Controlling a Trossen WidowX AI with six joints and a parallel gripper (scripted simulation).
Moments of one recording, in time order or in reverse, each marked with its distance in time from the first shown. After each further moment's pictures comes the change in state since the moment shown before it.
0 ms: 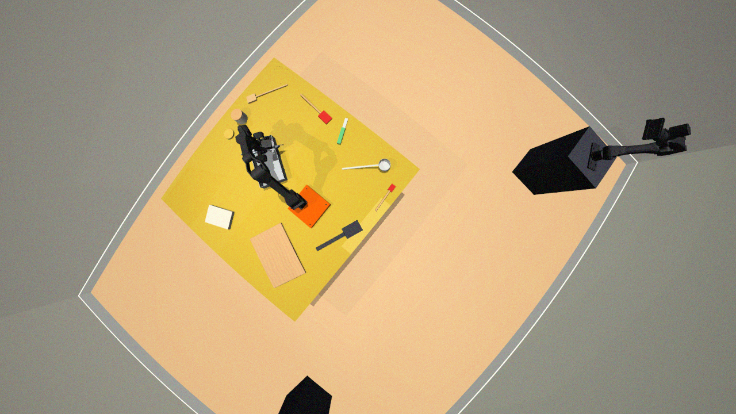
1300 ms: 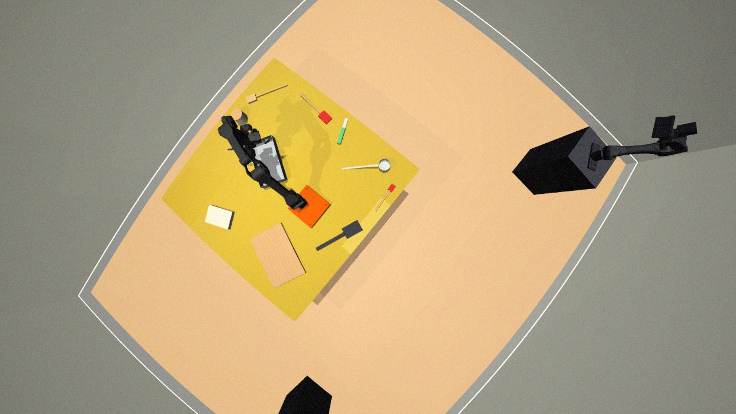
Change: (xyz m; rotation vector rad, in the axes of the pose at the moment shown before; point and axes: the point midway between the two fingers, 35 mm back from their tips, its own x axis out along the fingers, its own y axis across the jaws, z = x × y) arm -0.125 -0.003 -0.006 -0.010 0.000 -0.001
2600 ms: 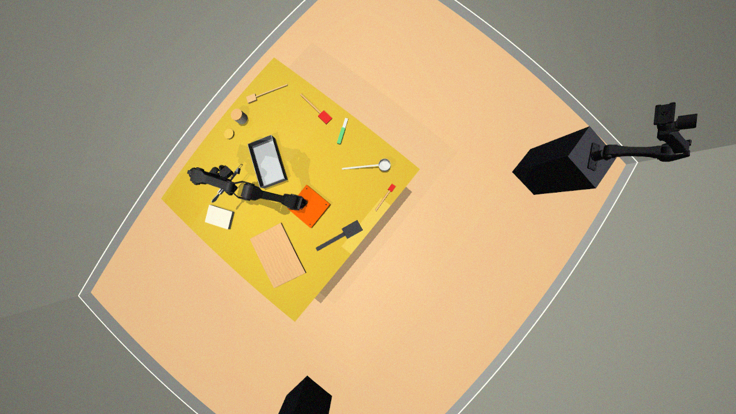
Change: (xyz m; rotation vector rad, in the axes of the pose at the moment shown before) arm 0.001 -0.187 -0.183 -0.666 0.012 -0.024
